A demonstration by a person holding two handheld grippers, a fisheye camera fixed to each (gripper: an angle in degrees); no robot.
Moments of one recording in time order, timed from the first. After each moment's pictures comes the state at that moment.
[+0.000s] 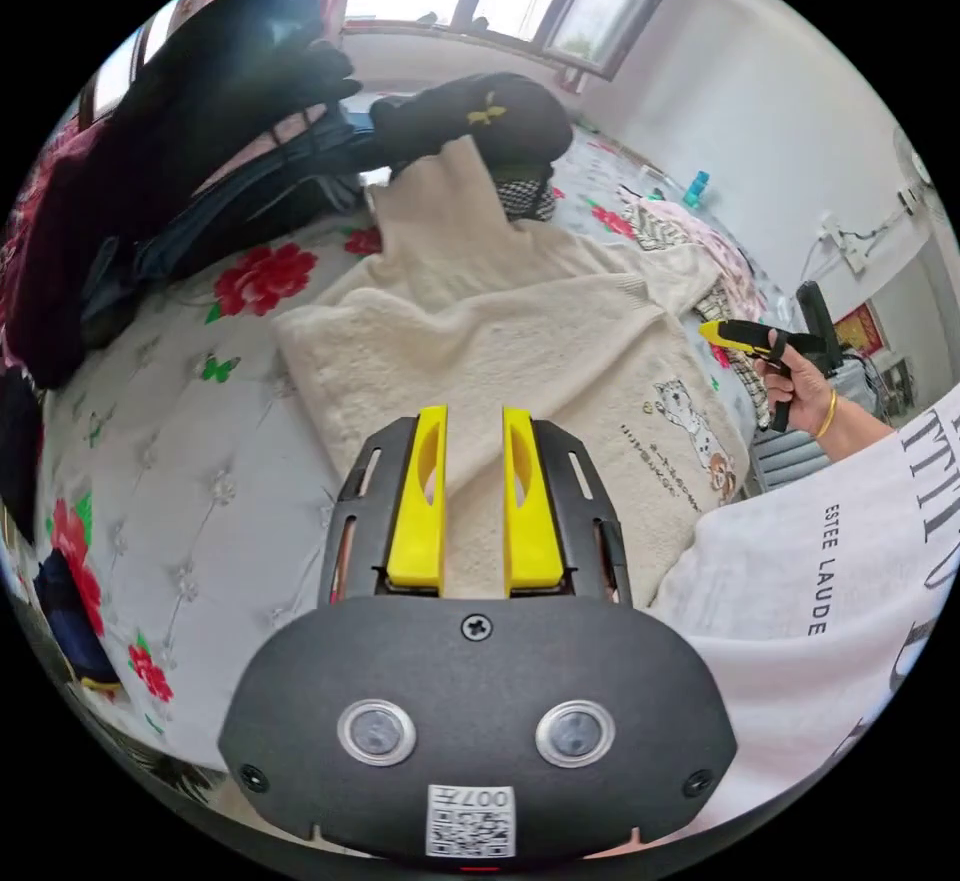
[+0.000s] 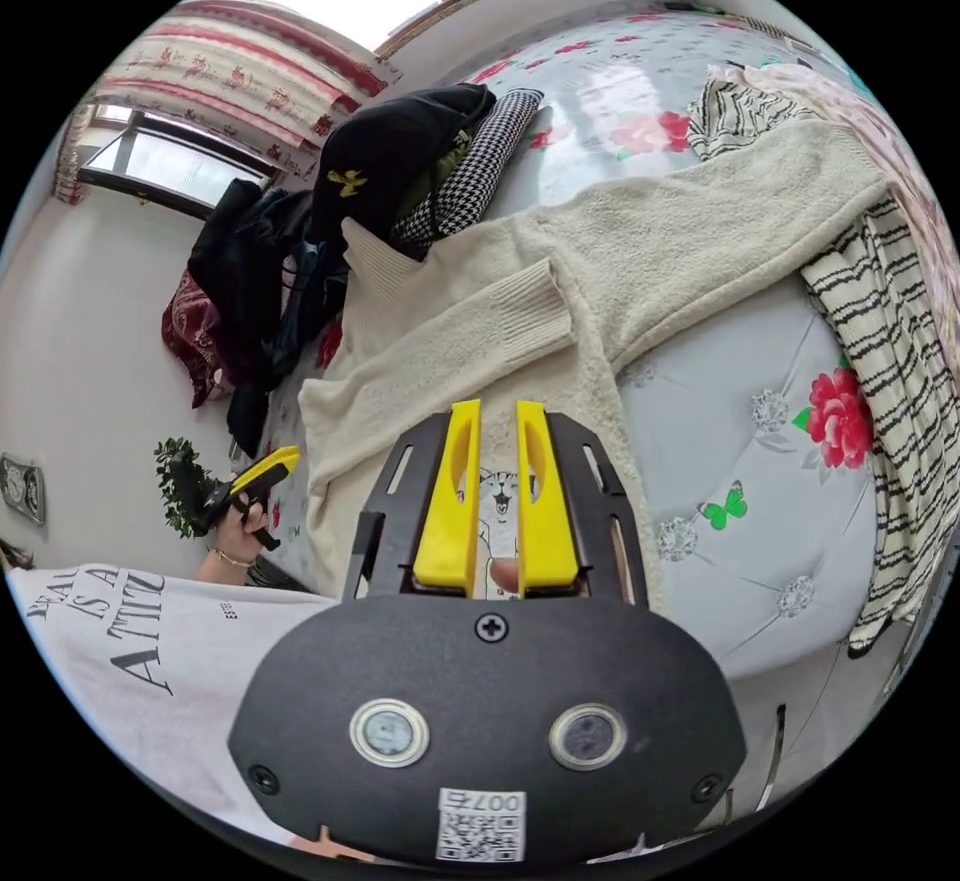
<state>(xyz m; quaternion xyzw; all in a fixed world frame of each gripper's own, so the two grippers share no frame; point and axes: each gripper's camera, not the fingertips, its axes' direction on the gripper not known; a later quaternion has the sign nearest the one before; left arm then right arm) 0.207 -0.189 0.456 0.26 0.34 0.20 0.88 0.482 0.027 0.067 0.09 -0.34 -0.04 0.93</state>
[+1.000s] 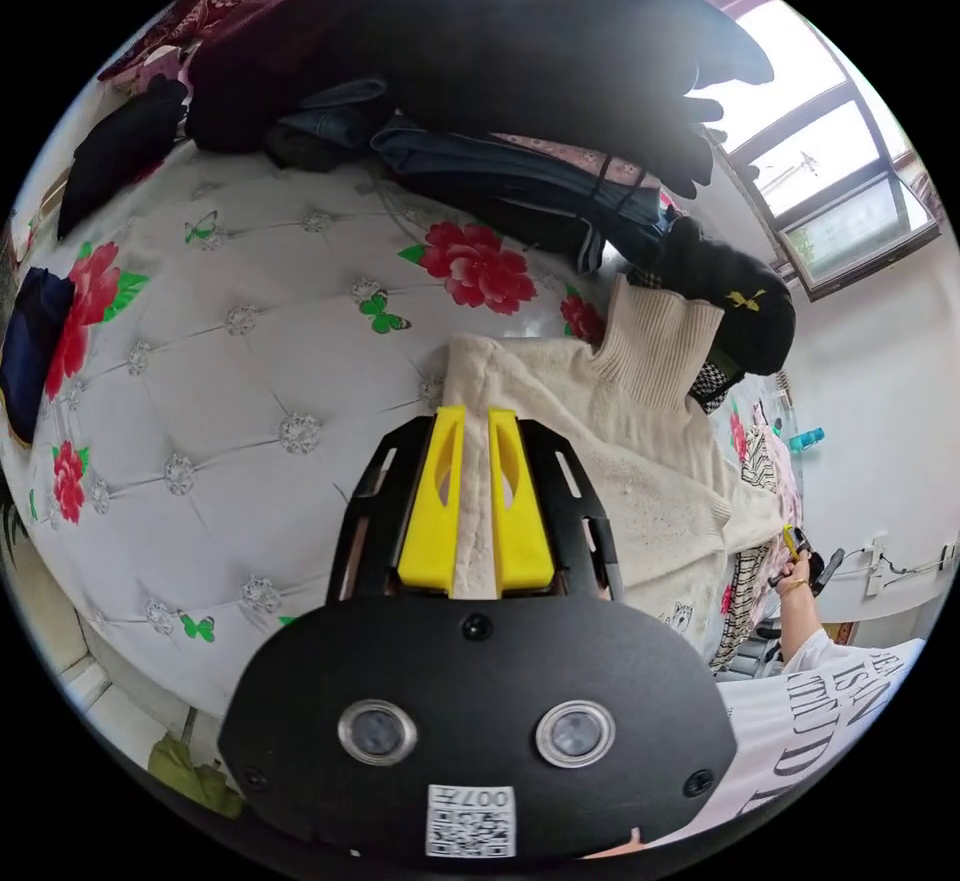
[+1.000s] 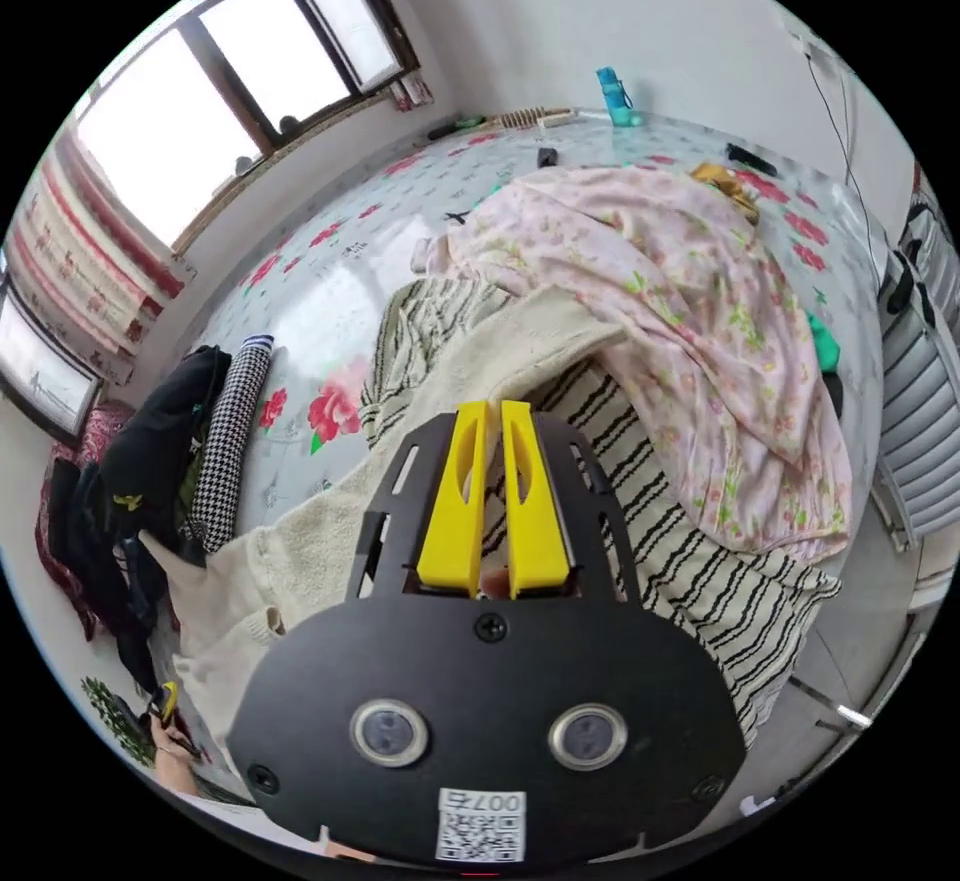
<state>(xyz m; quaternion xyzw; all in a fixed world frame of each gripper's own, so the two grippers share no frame) 0.060 -0.316 0.675 0.20 0.38 -0.15 0.89 0.722 -0.102 0.056 0.25 -0.13 0.19 0.94</state>
